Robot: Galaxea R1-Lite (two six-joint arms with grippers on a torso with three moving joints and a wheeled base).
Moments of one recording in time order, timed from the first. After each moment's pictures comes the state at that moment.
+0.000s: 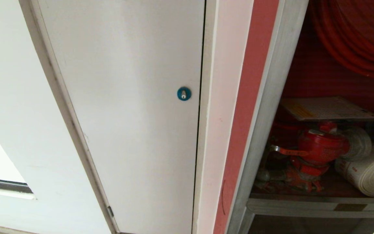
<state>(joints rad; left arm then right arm) -0.01 0.00 0.00 -0.03 -0.03 0.13 0.02 0.00 0.00 -0.01 0.03 -0.03</state>
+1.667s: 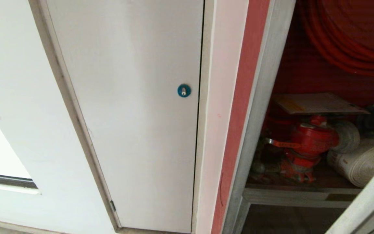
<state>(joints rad) -0.01 0.00 0.00 0.01 -0.03 0.06 0.02 0.00 0.00 -0.01 0.03 -0.03</state>
